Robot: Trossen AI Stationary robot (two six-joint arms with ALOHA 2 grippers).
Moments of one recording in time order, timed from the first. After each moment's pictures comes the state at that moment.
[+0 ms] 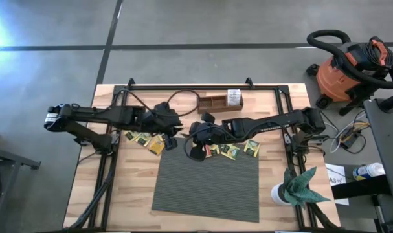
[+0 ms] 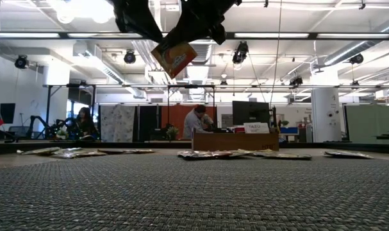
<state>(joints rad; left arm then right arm) -0.03 1.27 1.21 -0.65 -0.27 -0.16 0.10 1.80 1.53 -0.45 0.31 0.27</state>
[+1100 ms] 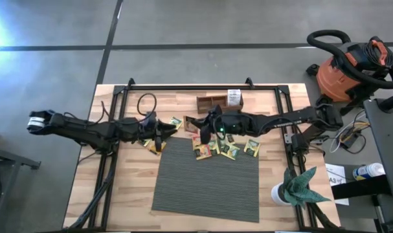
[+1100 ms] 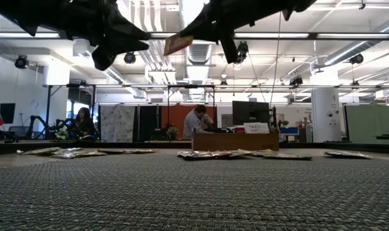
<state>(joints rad) -0.04 0.91 0.47 0.32 -0.26 -0.43 -0.01 1.57 1.06 0.27 0.23 0.63</state>
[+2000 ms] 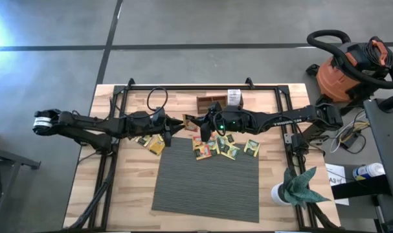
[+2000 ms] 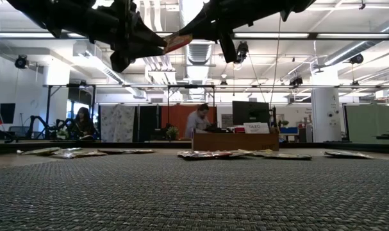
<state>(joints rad) 0.06 1.08 0.57 0.34 -0.17 -0.40 -0.04 1.57 1.07 0.27 0.18 0.64</state>
